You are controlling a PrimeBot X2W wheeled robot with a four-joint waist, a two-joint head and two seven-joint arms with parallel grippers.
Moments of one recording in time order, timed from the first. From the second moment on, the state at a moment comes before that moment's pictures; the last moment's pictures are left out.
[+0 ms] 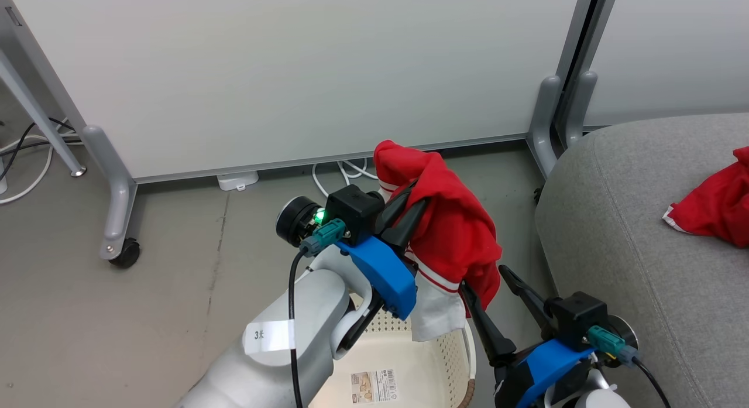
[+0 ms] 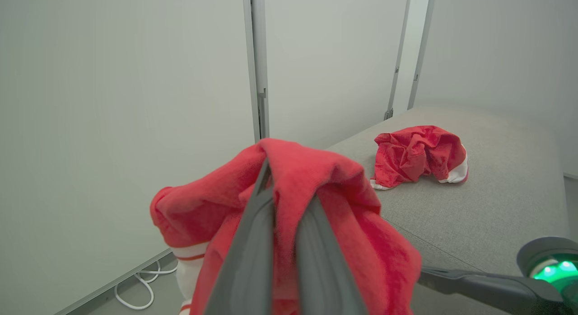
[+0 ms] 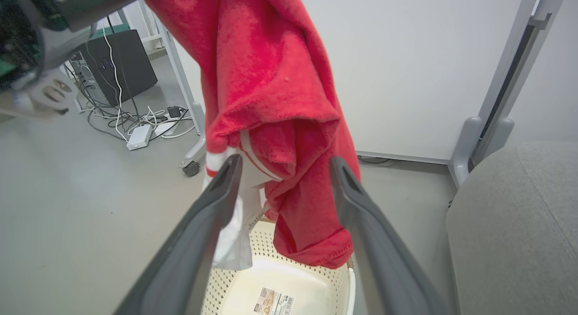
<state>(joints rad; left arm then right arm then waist) -0.70 0.05 -0.88 0.65 -0.64 -0.11 -0.26 -0.11 -0.05 0.25 0.20 0.16 0.13 -0.05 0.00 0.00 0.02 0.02</state>
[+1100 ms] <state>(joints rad) -0.71 0.05 -0.94 0.65 -0.68 -0.10 -0.26 -0.34 -0.05 0.41 0.43 0.27 0.13 -0.06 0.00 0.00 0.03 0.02</state>
